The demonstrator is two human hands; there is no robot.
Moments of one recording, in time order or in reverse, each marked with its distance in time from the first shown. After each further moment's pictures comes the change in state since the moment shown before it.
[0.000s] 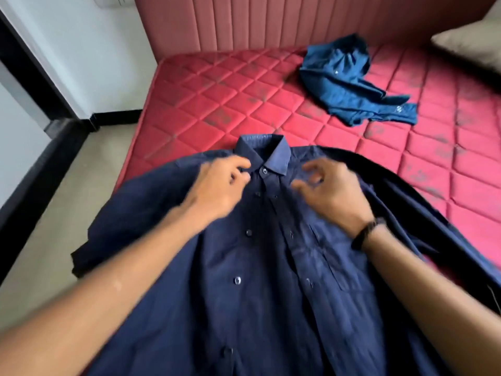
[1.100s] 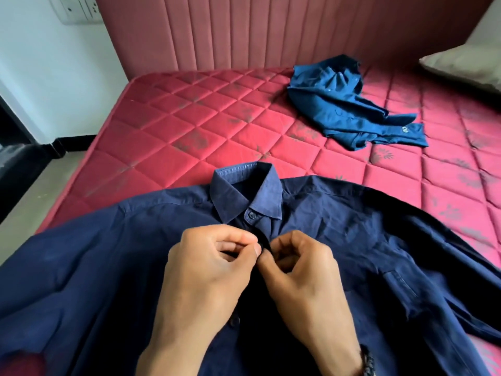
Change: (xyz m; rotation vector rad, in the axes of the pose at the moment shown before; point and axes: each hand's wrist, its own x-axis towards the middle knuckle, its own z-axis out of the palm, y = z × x) left_hand -0.018 0.035 0.042 -0.516 0.096 -0.318; right_hand -0.022 -0.007 0.064 0.408 -0.002 0.153
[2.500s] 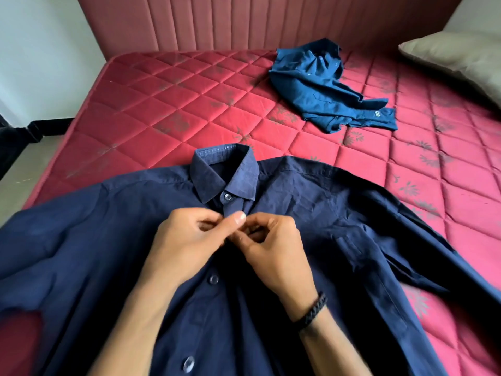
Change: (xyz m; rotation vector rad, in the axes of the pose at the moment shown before) left_hand 0.025 -0.035 0.004 0.064 -0.177 -0.032; right_hand 0.017 0.037 0.007 0.062 -0.115 -0.066
